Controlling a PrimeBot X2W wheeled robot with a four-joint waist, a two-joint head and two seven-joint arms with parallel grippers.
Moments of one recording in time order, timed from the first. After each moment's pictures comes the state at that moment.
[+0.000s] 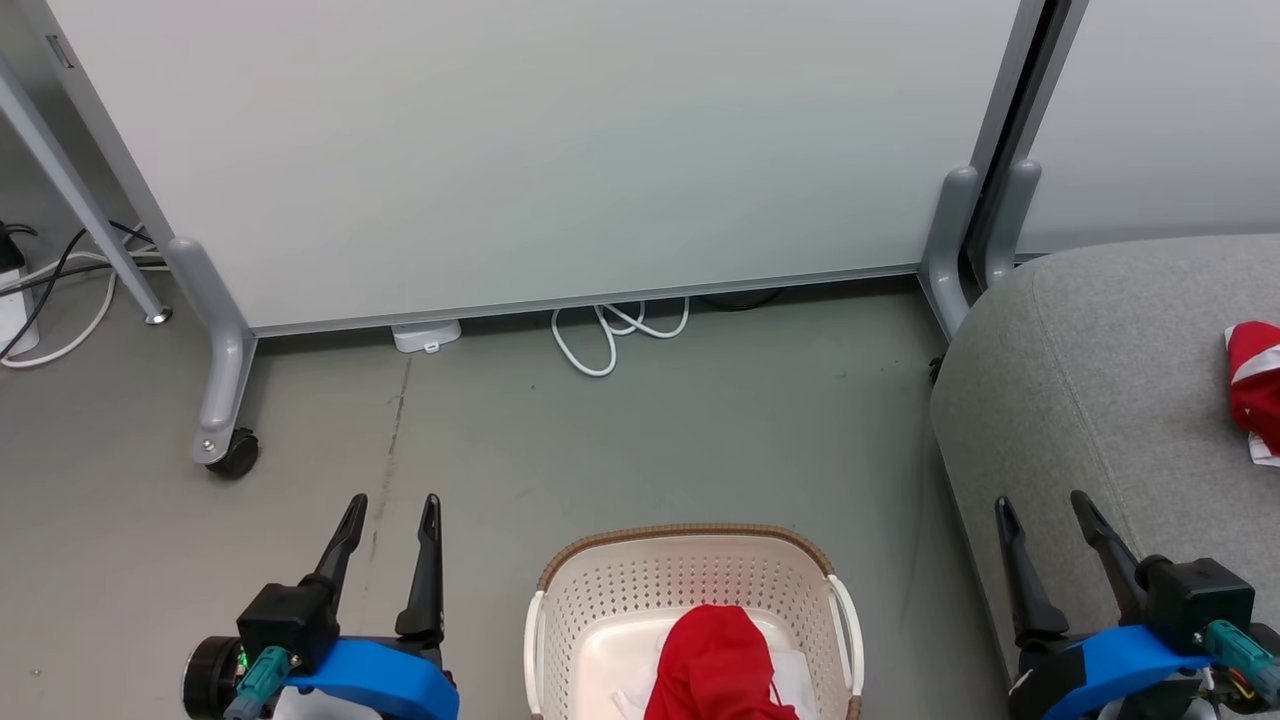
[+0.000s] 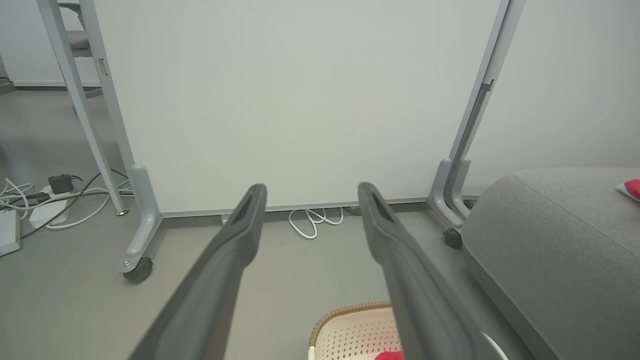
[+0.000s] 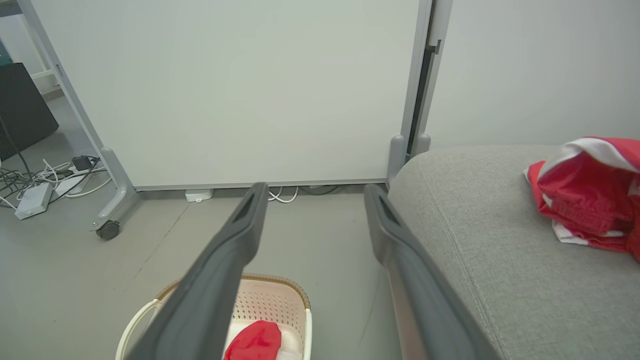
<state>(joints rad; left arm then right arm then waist) -0.08 0.08 -0.12 0.36 -0.21 -0.13 -0.26 0.01 -0.05 -0.09 0.11 0.09 0.13 -0.08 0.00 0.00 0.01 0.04</state>
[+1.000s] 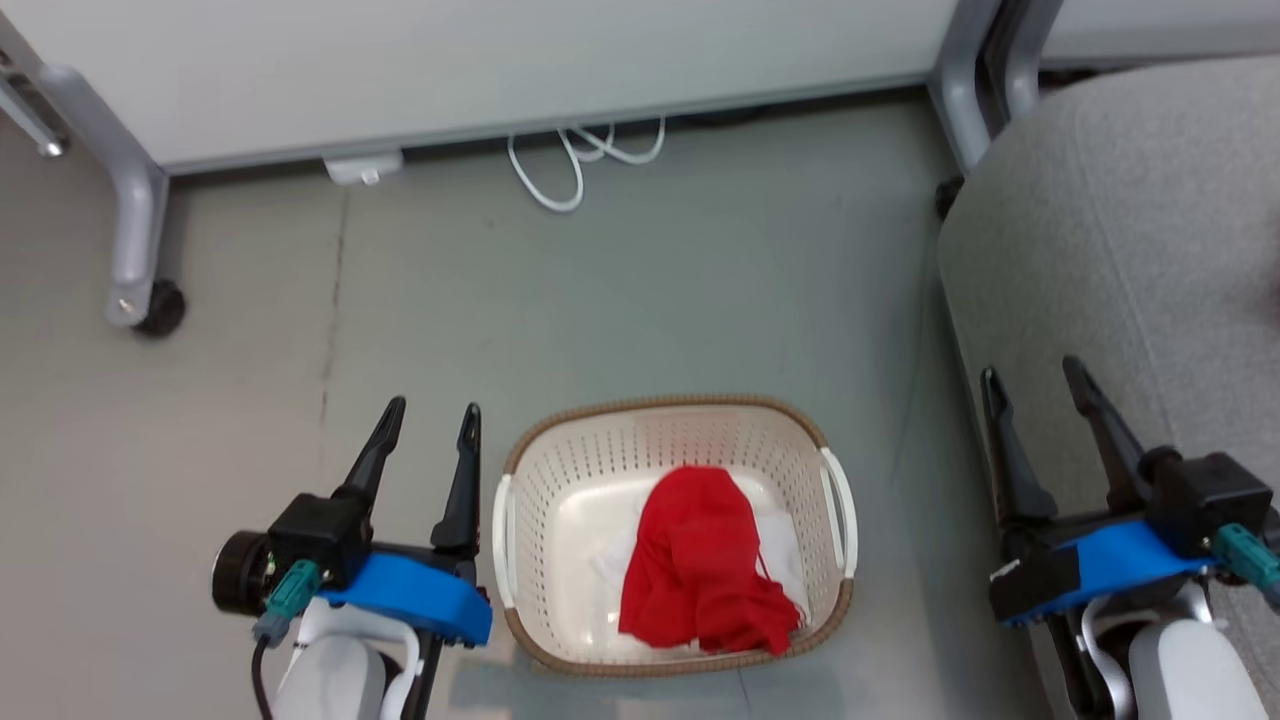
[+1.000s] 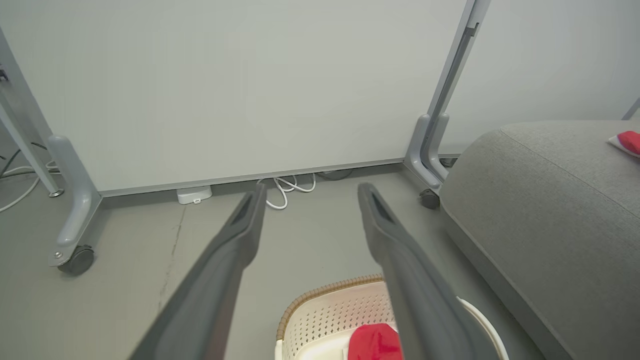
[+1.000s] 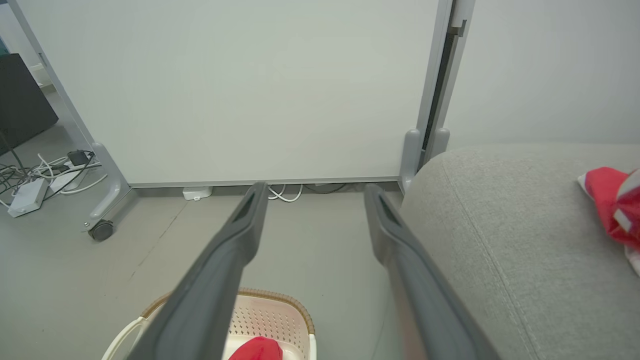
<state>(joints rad) -0.21 0.08 -0.19 0.36 -0.22 -0.13 -0.26 -0.14 -0.05 -0.05 0.06 0.09 0.13 -0.10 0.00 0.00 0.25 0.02</state>
